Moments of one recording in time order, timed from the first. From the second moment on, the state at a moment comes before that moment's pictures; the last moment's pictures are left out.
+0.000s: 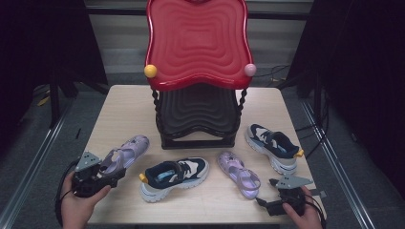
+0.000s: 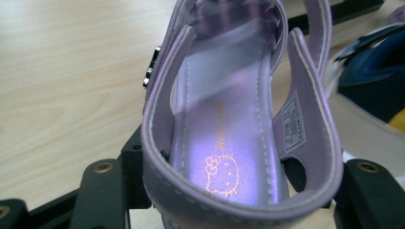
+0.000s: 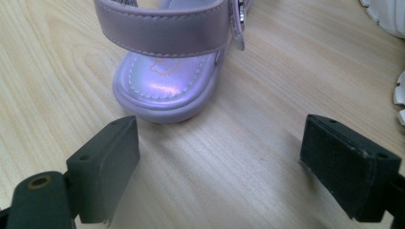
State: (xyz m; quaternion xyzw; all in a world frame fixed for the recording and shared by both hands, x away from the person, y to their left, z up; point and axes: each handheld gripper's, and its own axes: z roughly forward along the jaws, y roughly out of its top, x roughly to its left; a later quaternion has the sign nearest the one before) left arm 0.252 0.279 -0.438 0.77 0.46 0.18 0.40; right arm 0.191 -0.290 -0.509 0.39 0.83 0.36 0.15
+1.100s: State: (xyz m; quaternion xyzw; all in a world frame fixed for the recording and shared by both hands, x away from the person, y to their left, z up) left arm 0.250 0.217 -0.393 0.81 0.37 0.17 0.42; right arm 0.191 -0.290 -0.509 0.39 0.83 0.36 0.15
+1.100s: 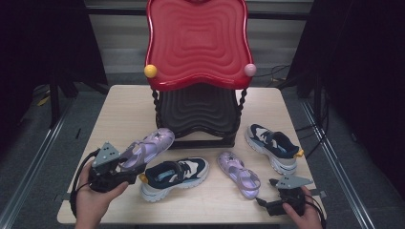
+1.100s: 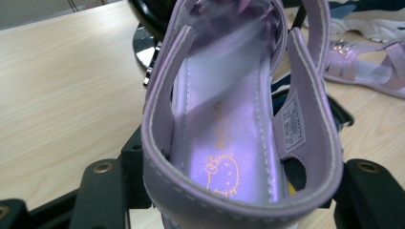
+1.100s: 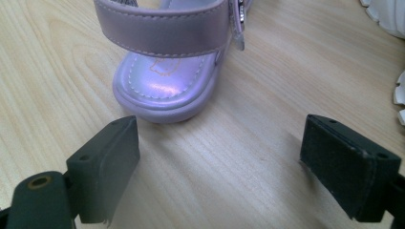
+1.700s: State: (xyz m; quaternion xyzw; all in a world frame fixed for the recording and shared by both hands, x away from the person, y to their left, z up) left arm 0.270 0.166 -0.387 0.81 0.36 0.18 0.42; right arm 0.191 -0.290 -0.509 0.39 0.83 0.36 0.15
